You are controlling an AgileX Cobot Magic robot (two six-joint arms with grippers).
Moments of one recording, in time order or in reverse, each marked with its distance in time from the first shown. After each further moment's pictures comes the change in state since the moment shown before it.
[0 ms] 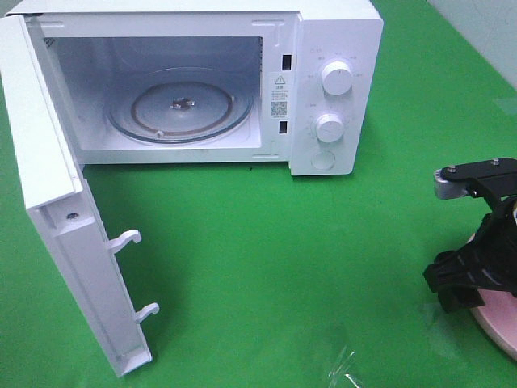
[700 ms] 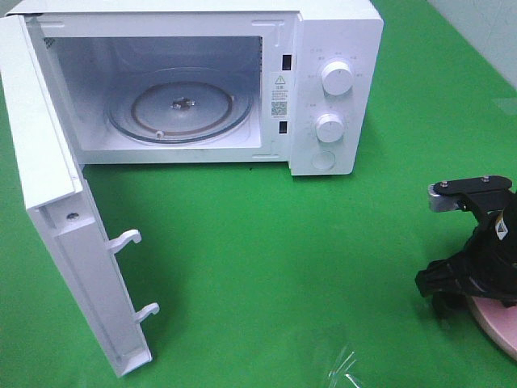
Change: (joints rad) left arm 0.000 0.000 0.000 0.000 0.000 0.000; right arm -0.035 0.138 -0.002 -0.048 -0.102 0.076
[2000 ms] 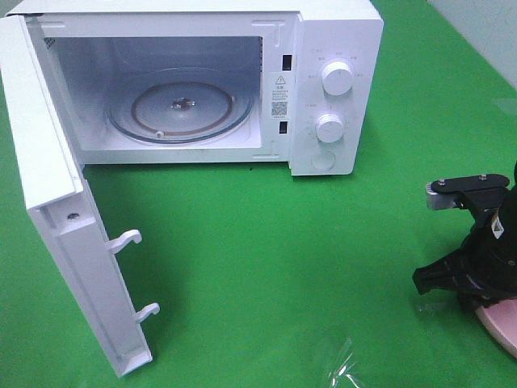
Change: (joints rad) left arm 0.000 0.000 0.000 0.000 0.000 0.000; right arm 0.011 0.020 -0.010 -0.041 0.020 0.051
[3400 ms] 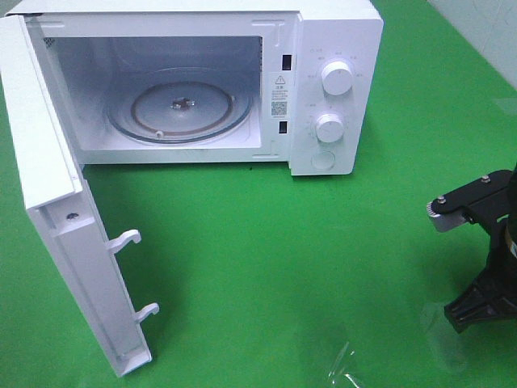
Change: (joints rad) left arm 0.000 0.000 0.000 0.000 0.000 0.001; right arm 0.252 -0.164 0.014 -0.260 0.381 0.233
